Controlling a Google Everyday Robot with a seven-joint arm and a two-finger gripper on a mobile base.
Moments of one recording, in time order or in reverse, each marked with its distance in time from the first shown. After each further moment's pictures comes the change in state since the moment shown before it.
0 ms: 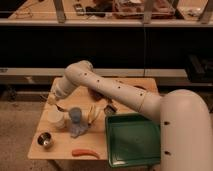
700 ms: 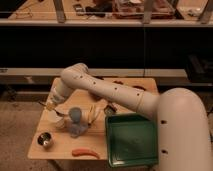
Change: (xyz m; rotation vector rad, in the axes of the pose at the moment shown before) arm -0.016 -0.017 0.016 0.015 -0.075 -0.002
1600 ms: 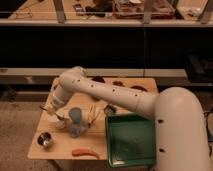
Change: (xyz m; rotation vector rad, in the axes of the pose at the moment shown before) arm -0.019 -0.002 0.017 -0.010 -0.056 0.017
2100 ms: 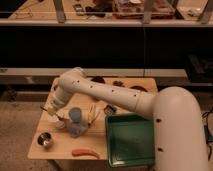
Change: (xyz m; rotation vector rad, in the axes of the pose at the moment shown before) arm -0.001 0.005 0.006 -0.008 -0.008 0.013
